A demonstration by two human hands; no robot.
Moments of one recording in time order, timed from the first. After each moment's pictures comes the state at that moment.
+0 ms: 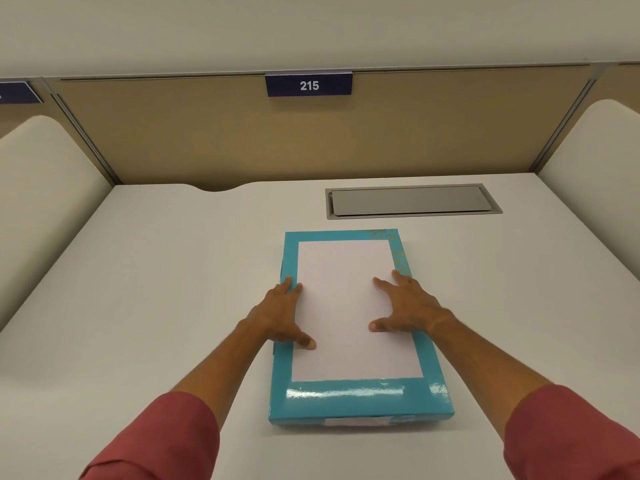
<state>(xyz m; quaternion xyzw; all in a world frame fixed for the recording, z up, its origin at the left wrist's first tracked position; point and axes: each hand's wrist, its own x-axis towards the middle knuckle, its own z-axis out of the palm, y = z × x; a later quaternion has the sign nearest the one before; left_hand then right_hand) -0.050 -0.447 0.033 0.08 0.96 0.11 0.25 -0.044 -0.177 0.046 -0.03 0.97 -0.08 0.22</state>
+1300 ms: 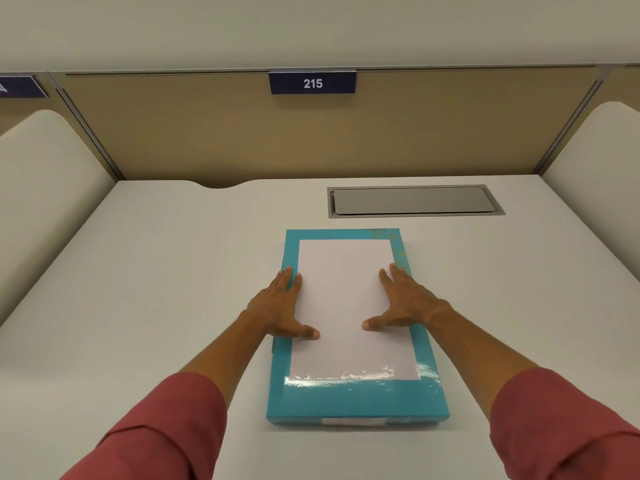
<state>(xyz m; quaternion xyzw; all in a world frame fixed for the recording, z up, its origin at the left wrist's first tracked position) -0.052 -0.450 0.033 0.12 0.96 0.05 0.23 -0.056 -0.176 0.045 -0.06 0.97 -0.05 0.23</state>
